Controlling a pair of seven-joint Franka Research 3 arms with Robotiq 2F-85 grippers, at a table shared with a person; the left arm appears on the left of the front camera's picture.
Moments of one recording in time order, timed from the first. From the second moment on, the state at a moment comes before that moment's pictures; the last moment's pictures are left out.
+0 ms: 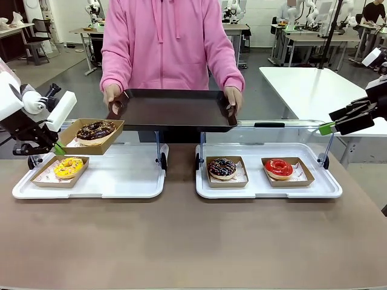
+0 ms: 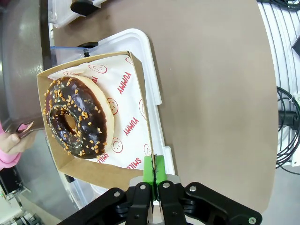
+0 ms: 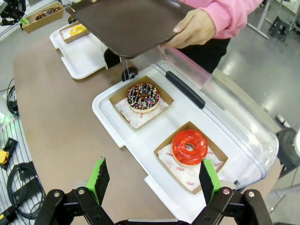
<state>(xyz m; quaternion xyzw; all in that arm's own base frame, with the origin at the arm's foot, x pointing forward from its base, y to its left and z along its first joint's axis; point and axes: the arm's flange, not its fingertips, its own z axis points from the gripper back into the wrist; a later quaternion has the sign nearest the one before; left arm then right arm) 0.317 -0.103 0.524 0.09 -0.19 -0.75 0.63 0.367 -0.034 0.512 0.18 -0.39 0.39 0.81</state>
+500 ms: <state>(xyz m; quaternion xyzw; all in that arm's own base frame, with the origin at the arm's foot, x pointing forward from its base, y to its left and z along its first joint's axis) 0.317 -0.103 0.524 0.09 -0.19 -0.75 0.63 0.367 -0.034 0.512 0.18 -0.39 0.39 0.81</state>
